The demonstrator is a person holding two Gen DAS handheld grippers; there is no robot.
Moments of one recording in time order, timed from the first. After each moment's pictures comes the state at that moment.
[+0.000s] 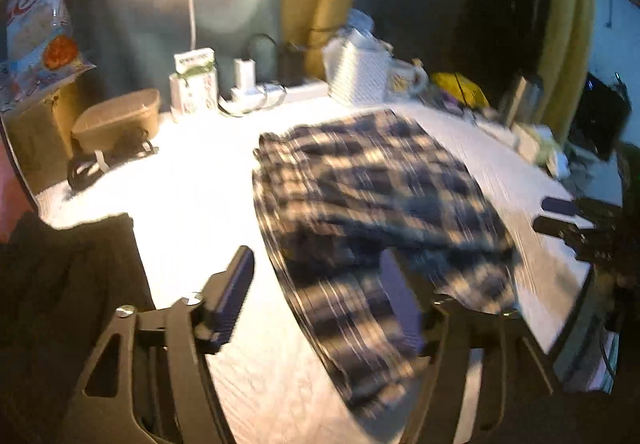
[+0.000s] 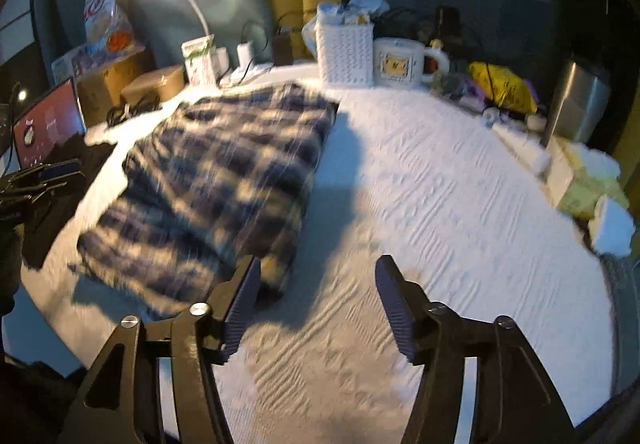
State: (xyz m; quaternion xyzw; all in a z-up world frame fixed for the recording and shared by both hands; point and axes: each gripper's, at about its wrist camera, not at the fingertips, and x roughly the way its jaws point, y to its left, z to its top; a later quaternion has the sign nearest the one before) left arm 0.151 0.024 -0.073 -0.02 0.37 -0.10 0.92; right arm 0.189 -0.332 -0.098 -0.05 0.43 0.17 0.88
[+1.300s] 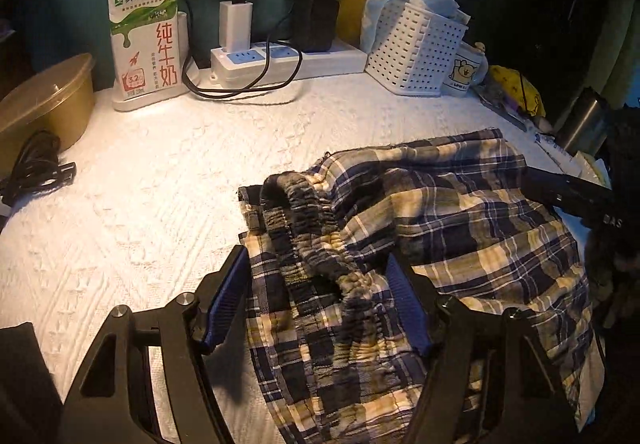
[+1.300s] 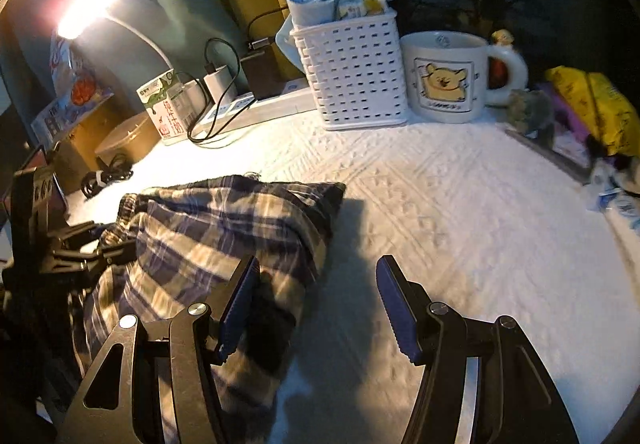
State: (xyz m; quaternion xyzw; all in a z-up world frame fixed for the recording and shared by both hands) left arm 0.317 0.028 -0.144 -0.05 0.44 -0.12 0.89; right arm 0.383 -0.295 -0.145 0.02 0.45 0.24 0.86
